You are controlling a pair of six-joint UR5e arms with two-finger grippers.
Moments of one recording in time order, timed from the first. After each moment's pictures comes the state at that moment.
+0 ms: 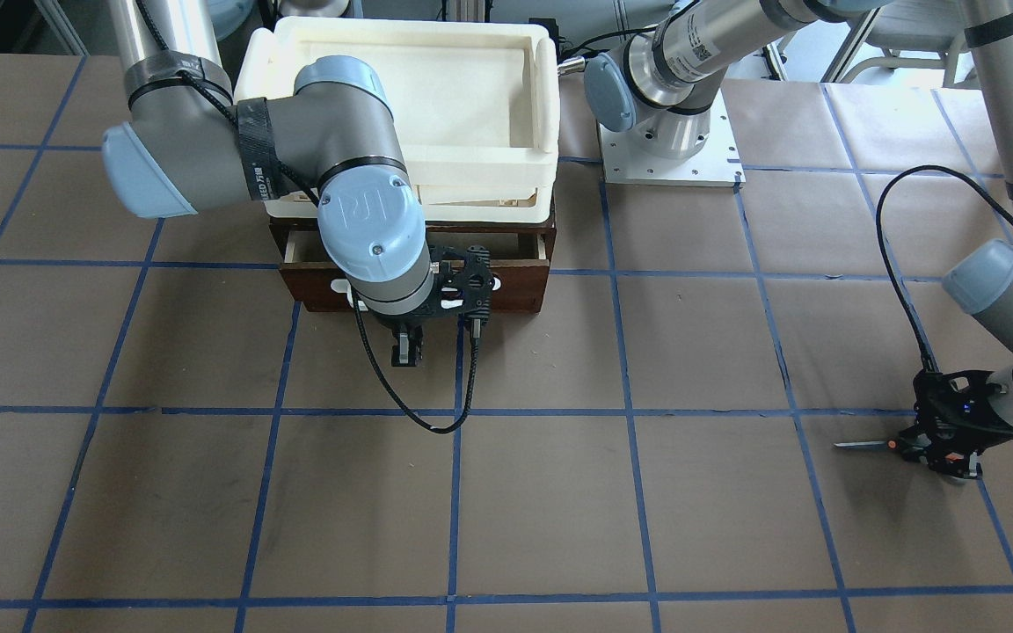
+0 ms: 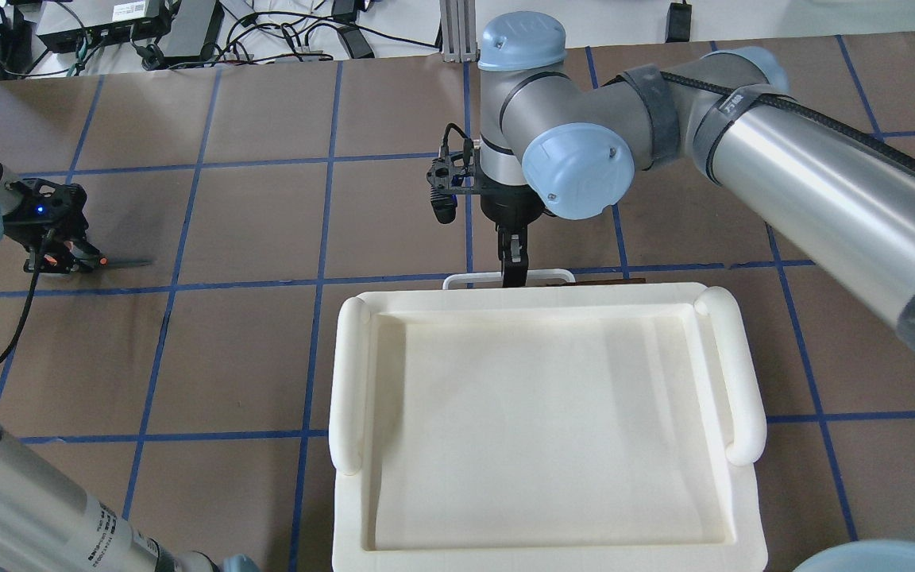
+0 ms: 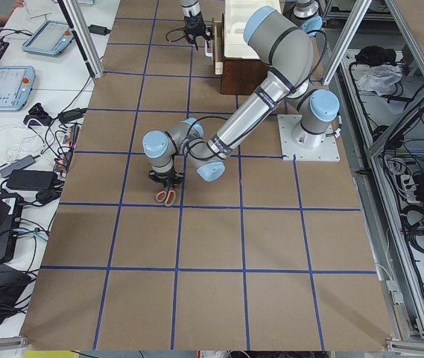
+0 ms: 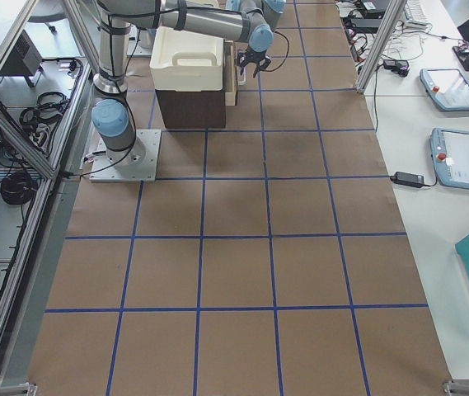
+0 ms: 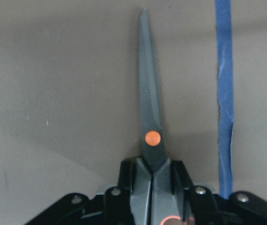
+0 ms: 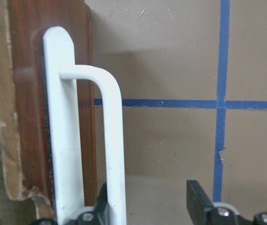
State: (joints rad) left arm -0.96 -2.18 -1.60 -0.97 1.56 2.26; right arm 1.87 -1.17 1.54 -1.72 -1.48 -1.29
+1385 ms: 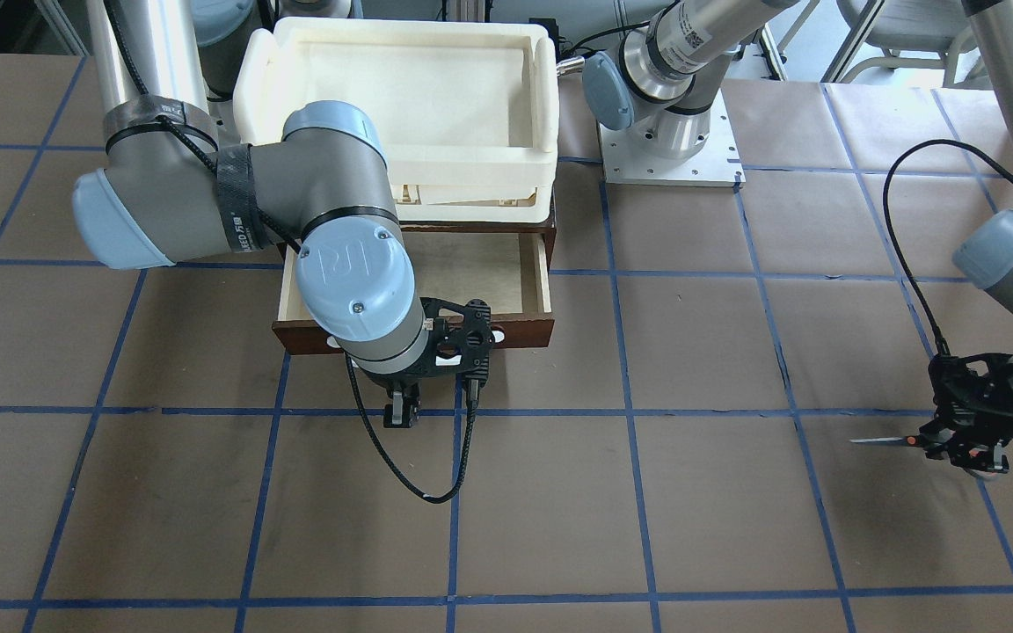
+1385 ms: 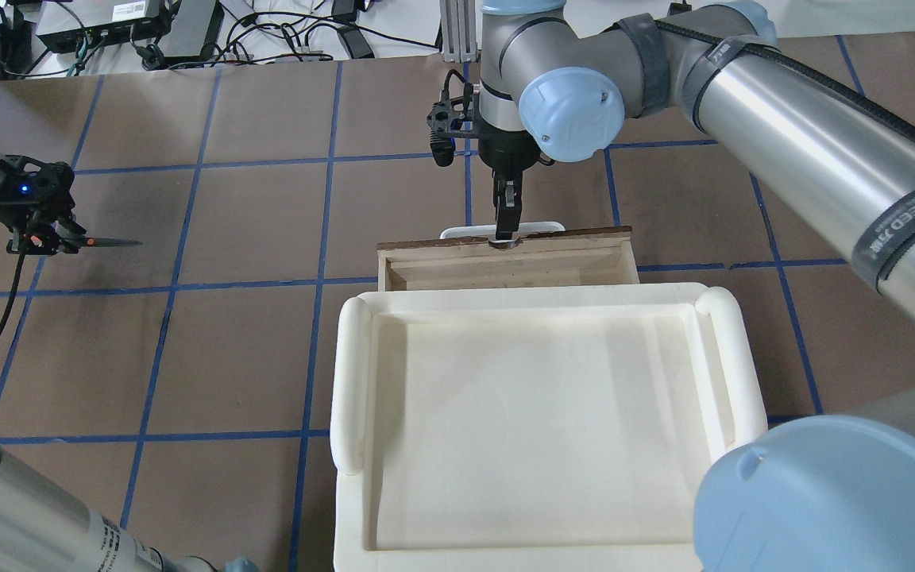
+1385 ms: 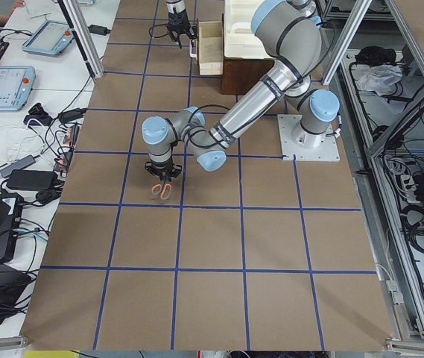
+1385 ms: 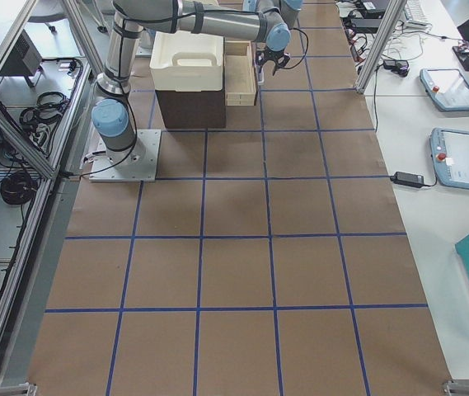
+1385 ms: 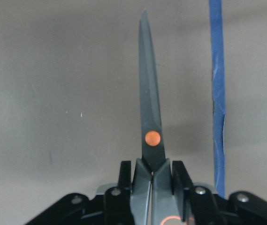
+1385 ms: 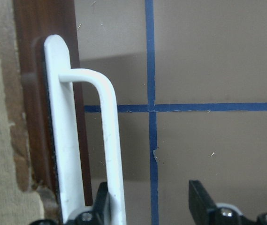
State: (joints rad) left arm -0.99 -2.09 -1.60 -0.99 1.56 2.26; right arm 1.84 -1.07 1.37 -1.73 -1.47 -1.28
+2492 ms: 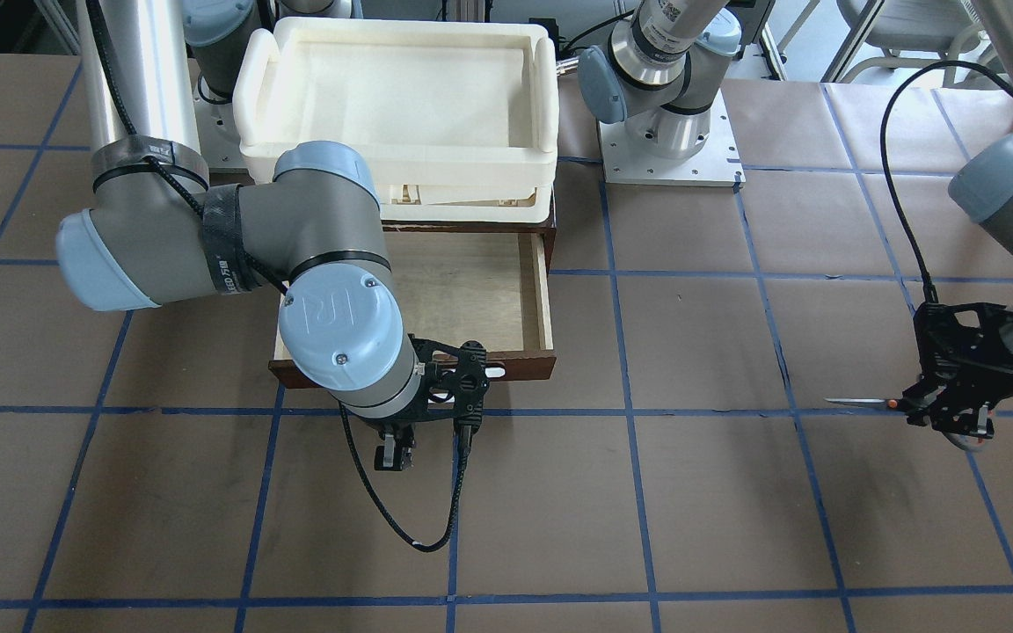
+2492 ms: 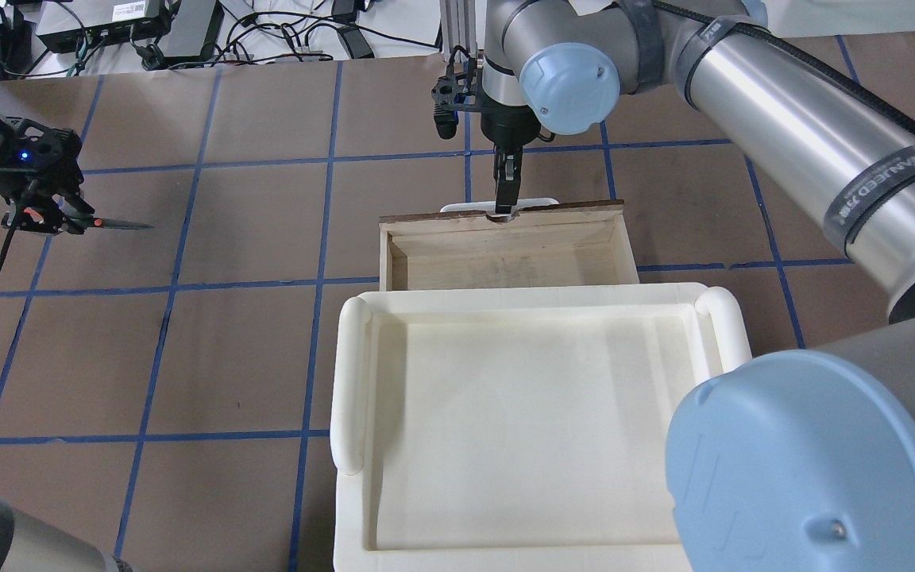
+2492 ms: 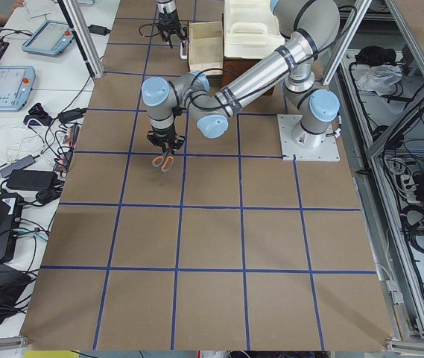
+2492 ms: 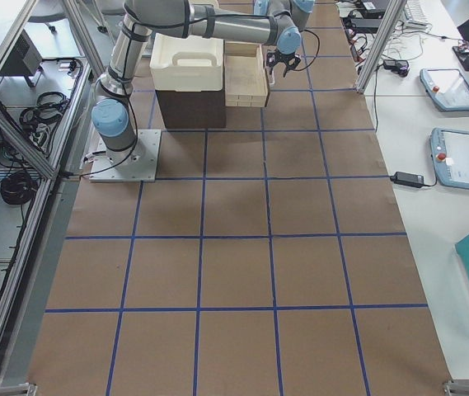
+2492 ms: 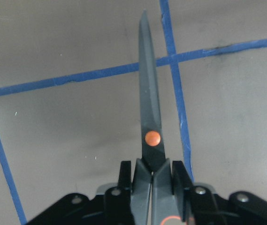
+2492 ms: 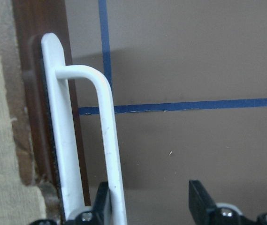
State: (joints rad) left arm -1.07 -1.94 -1.60 -1.18 1.57 2.24; right arm 1.82 -1.00 1.27 -1.73 -1.47 -1.27
